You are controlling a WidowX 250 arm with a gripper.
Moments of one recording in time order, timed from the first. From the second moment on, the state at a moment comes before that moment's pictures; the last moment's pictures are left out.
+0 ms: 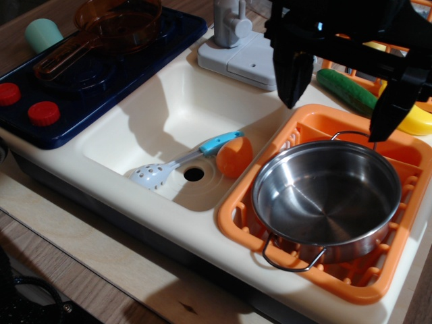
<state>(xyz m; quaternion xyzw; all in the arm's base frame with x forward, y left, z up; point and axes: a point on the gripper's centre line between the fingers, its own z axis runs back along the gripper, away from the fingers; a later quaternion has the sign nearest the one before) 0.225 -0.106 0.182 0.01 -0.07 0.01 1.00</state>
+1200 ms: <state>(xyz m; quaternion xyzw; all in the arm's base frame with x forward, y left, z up) 0.213 -0.147 0.150 -0.03 -0.09 0.01 1.00</state>
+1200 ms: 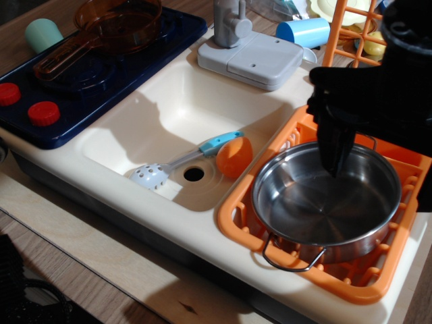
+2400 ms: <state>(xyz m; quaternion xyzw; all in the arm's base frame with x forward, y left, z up) 0.203 -0.151 0.112 -0.03 -0.08 -0.03 1.00</state>
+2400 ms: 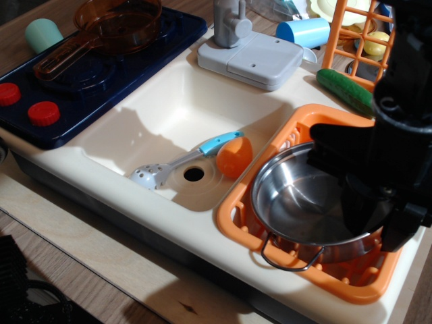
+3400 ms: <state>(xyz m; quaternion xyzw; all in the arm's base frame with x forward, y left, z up) 0.209 -0.120 0.153 0.07 0.00 -0.01 1.00</state>
